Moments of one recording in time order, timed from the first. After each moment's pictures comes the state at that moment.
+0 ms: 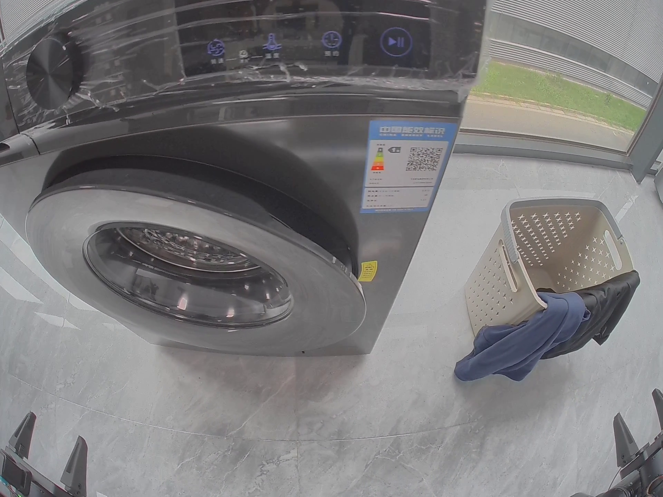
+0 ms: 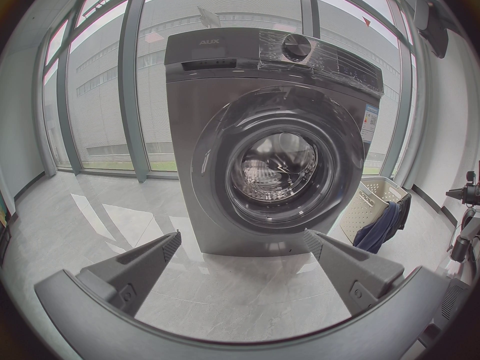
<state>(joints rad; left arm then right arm) 0.00 0.02 -0.02 0.00 0.01 -0.04 0.00 0.02 -0.02 0.00 -0.01 0.00</state>
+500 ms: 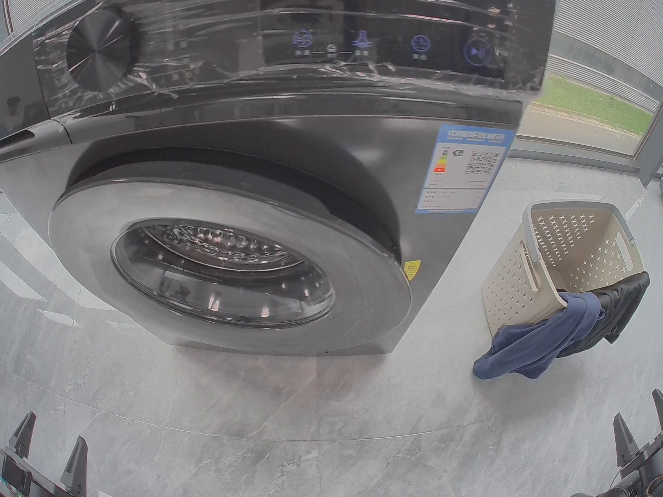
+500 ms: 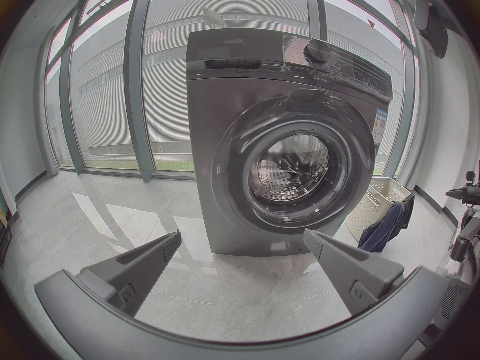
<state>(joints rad) 0.00 0.02 -0.02 0.00 0.01 -0.04 0.00 0.02 -0.02 0.00 -0.01 0.00</state>
